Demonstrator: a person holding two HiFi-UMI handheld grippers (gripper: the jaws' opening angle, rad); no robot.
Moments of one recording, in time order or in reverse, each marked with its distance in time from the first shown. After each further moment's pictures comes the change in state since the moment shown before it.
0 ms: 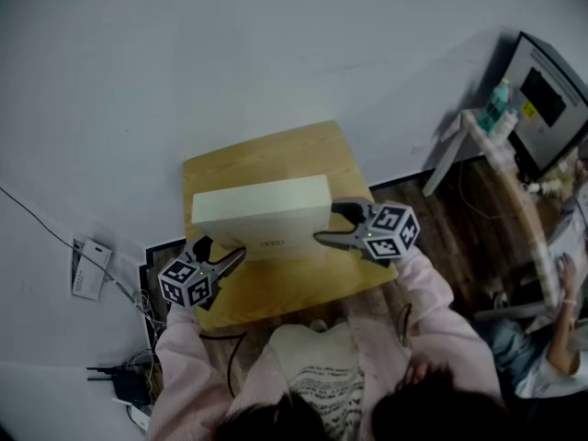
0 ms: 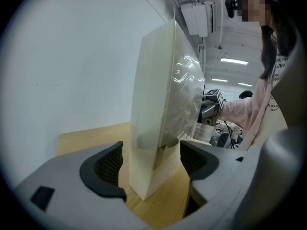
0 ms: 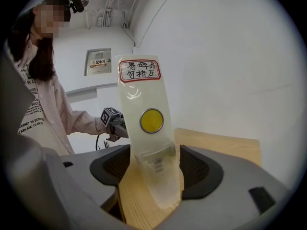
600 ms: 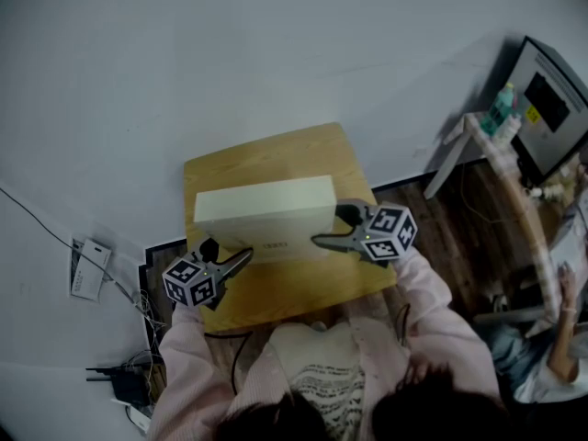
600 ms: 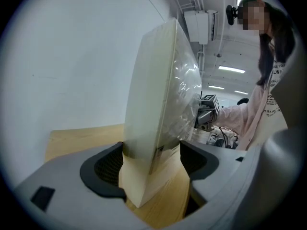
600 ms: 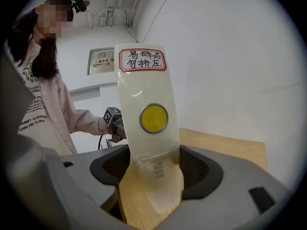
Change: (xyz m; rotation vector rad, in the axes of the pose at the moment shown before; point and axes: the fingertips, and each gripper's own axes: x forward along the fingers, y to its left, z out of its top) left arm 0.014 -0.005 0.002 -0.038 -0.048 -0.066; right arm 0.016 0.000 0.001 -0.030 0.007 0.046
